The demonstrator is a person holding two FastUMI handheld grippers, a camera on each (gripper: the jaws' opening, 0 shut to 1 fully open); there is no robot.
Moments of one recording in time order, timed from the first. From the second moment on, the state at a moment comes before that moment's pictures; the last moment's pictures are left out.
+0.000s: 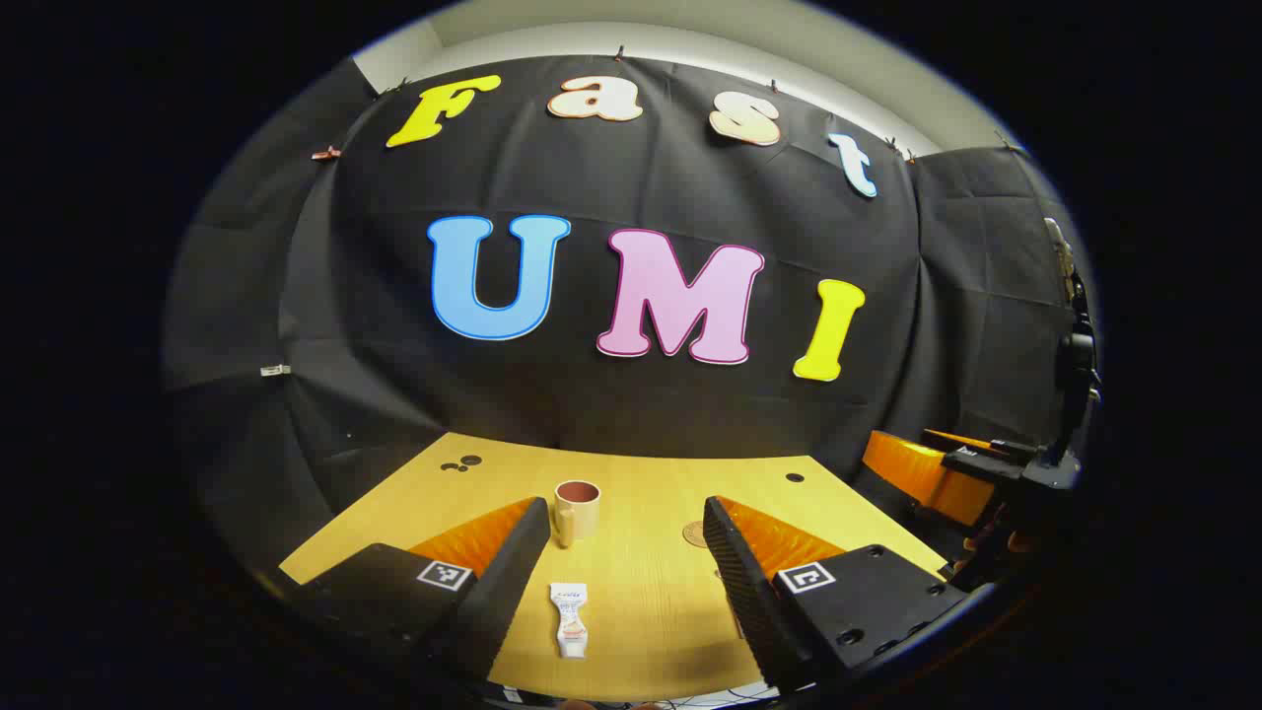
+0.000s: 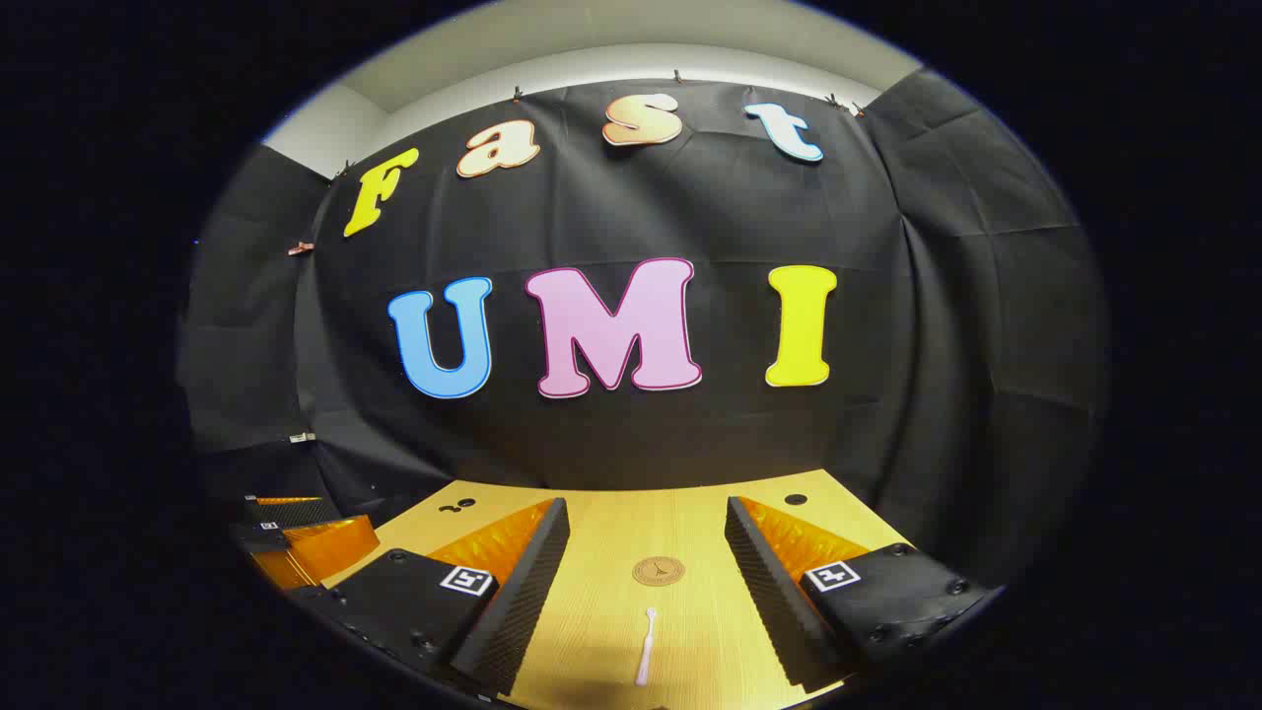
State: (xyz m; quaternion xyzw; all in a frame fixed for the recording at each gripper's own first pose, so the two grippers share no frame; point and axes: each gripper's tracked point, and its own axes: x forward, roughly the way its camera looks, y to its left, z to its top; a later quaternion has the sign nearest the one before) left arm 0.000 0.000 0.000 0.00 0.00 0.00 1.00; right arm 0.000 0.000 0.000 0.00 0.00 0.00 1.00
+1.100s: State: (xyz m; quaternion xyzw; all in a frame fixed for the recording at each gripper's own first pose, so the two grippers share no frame) left arm 0.012 0.029 -0.005 -0.02 0.02 0.04 1.00; right arm 0.014 0.023 -0.022 0.00 0.04 0.04 1.00
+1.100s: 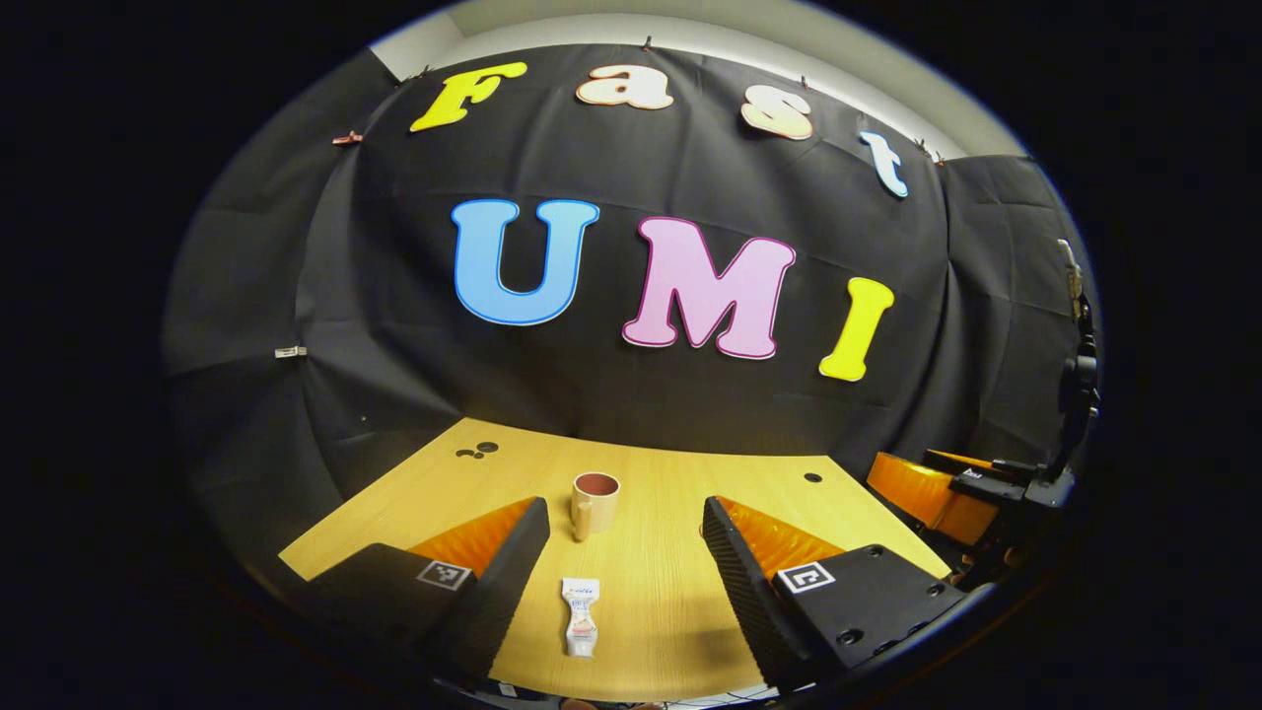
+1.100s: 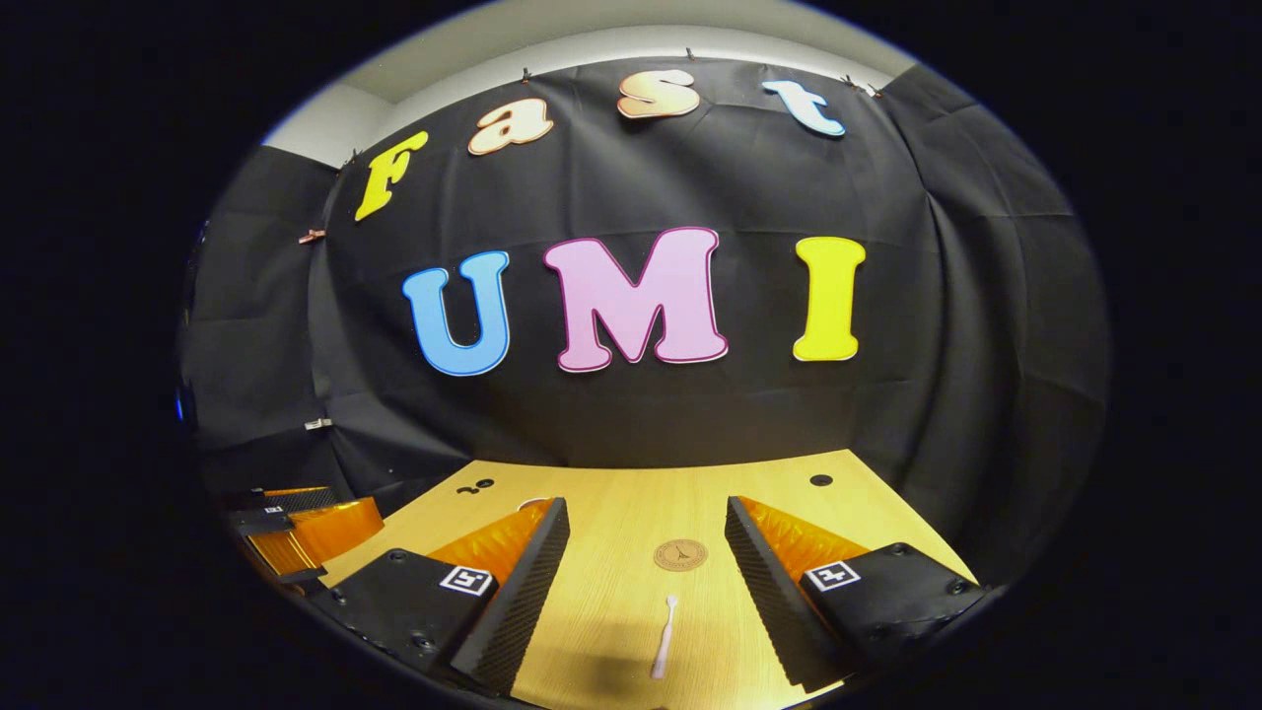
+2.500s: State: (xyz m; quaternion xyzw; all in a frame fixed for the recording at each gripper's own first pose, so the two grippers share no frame) left arm 0.114 0.076 -0.228 -0.05 0.31 0.11 0.94; right arm 0.097 0.008 -0.126 0.02 0.18 0.09 0.98
